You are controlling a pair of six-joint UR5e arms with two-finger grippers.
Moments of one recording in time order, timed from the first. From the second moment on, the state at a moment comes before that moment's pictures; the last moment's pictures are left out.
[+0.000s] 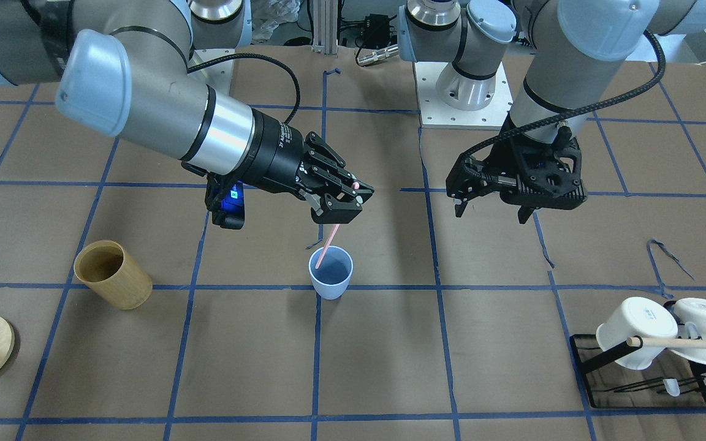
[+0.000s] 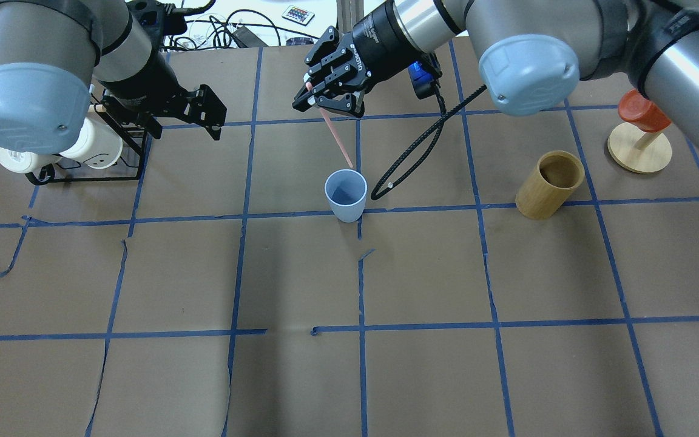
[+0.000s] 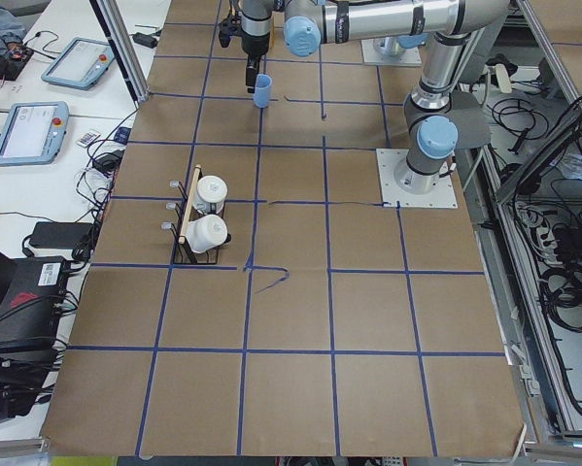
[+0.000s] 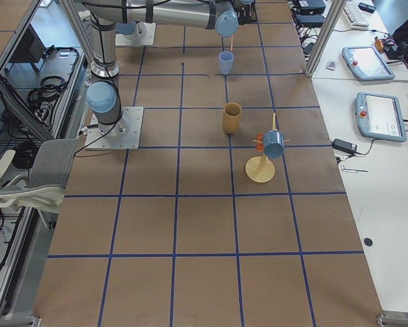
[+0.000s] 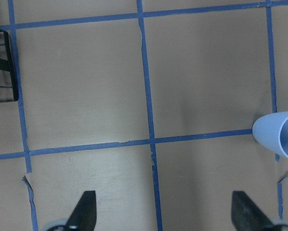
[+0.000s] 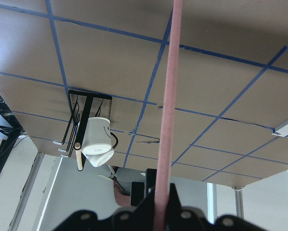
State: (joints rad) left arm -1.55 -1.66 -1.63 -1.32 1.54 0.10; right arm 1.72 -1.29 1.52 -1.89 -0.62 1.52
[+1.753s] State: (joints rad) left arm -1.55 -1.66 -1.63 -1.32 1.53 0.10; right arm 1.70 -1.31 1.57 -1.90 -0.70 1.53
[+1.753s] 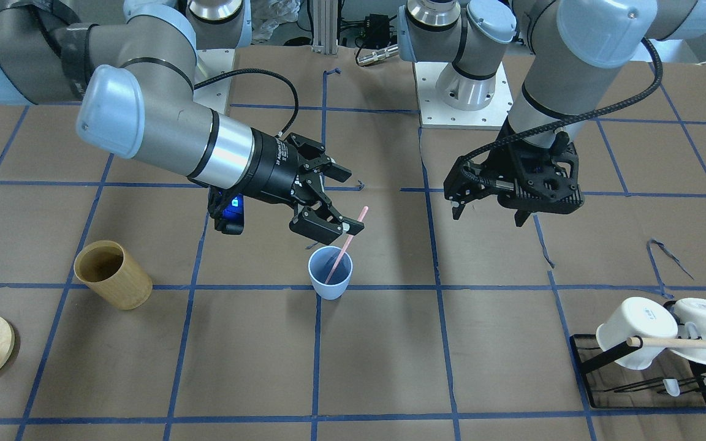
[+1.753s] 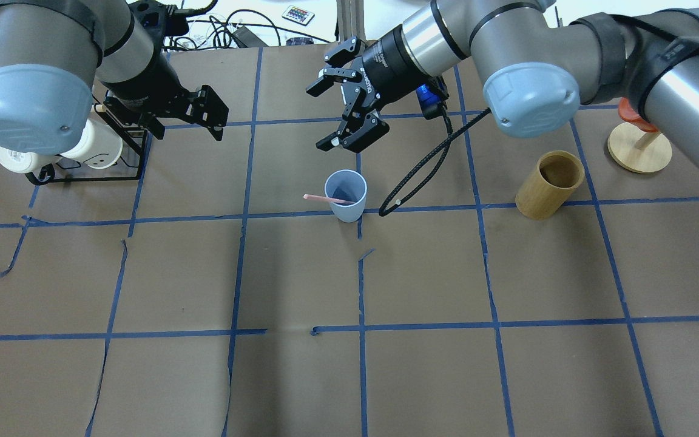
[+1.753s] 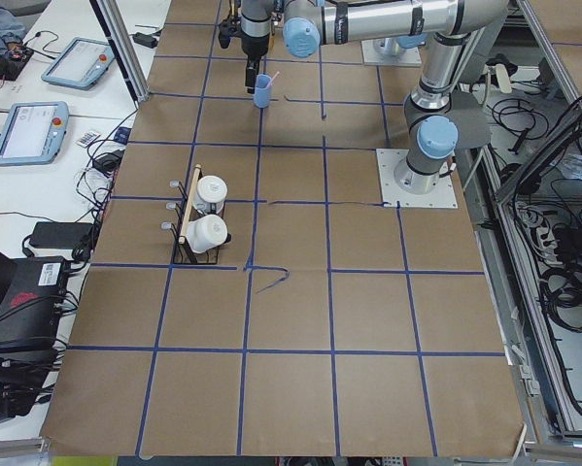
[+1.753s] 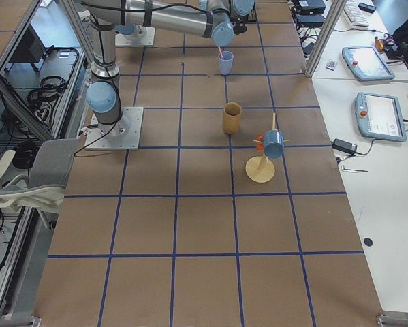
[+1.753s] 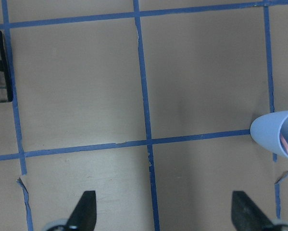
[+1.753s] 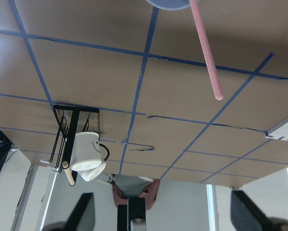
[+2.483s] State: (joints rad) left arm -1.55 -1.66 -1.63 -1.32 1.54 0.10; right arm 1.65 -1.35 1.41 -1.60 -1.07 1.15
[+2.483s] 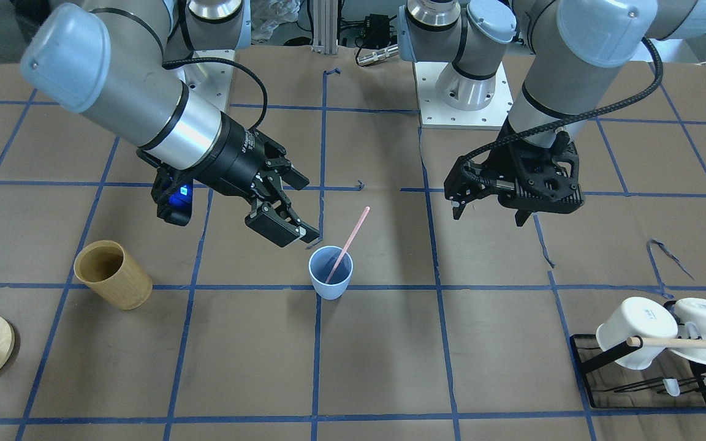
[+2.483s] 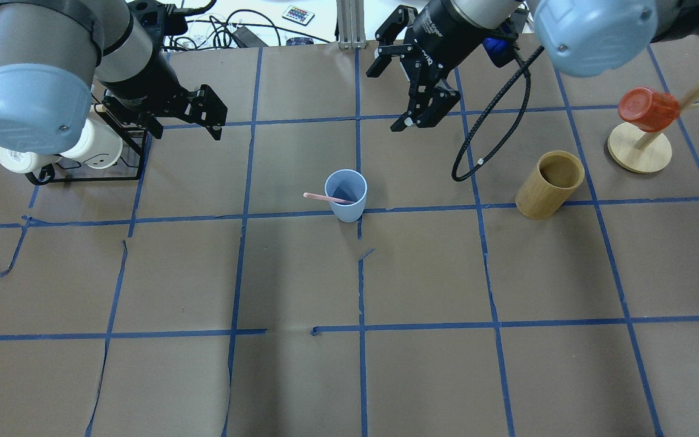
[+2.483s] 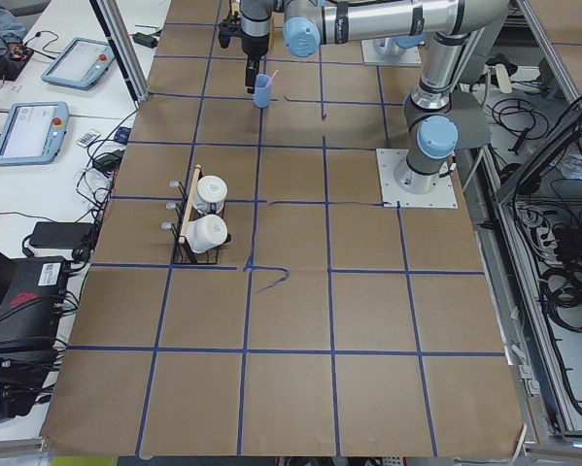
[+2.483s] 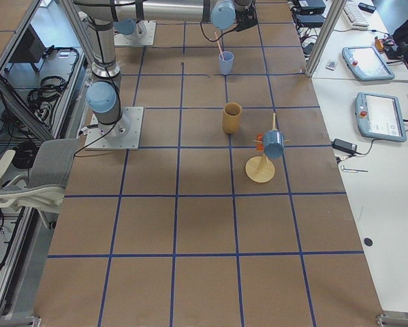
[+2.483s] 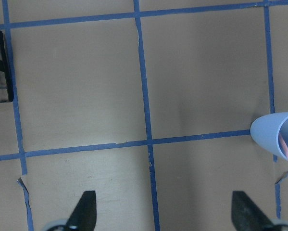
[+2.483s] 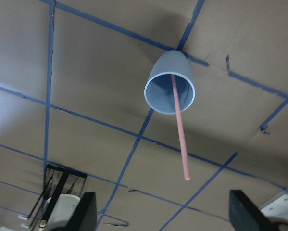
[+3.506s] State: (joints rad) left arm -1.56 -1.57 -1.59 -1.43 1.55 0.03; right arm 1.53 -1.44 1.38 -1.32 -1.65 0.16
